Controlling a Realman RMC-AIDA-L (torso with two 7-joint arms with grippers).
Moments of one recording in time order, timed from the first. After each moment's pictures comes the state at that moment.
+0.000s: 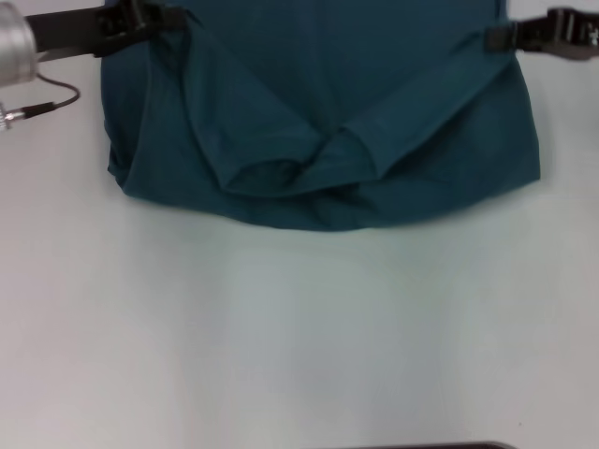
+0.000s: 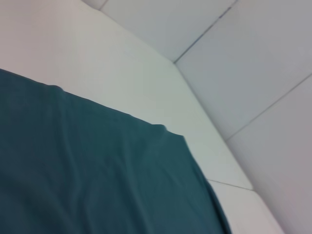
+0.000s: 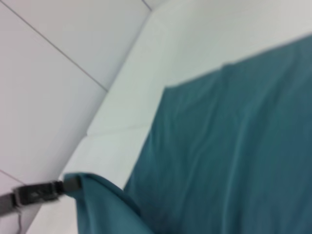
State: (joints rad) left arm -0.70 -2.10 -2.55 -0.74 -1.01 1.26 -2.25; right arm 0.62 1.99 -0.53 -0.84 -2.19 -1.54 2.27
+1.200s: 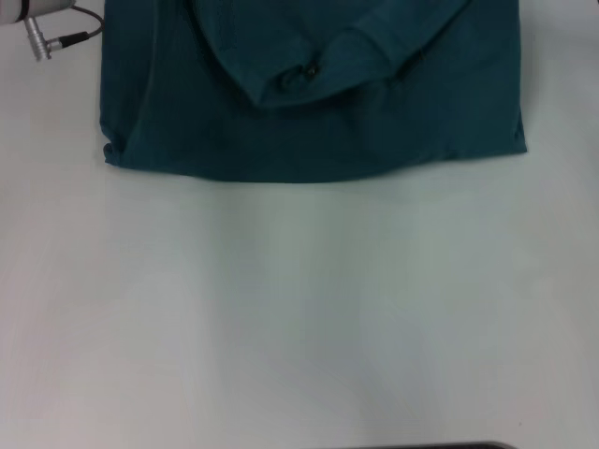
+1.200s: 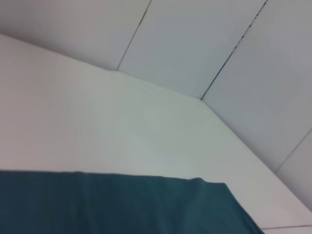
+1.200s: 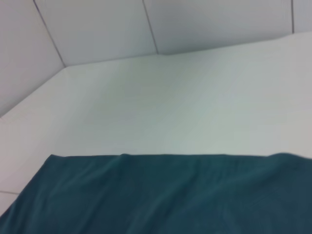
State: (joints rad) left arm -0.81 -2.13 -2.47 -0.74 -1.02 0.96 -2.14; right arm 0.73 2.03 -0.78 -0.77 -2.18 -0.88 2.13
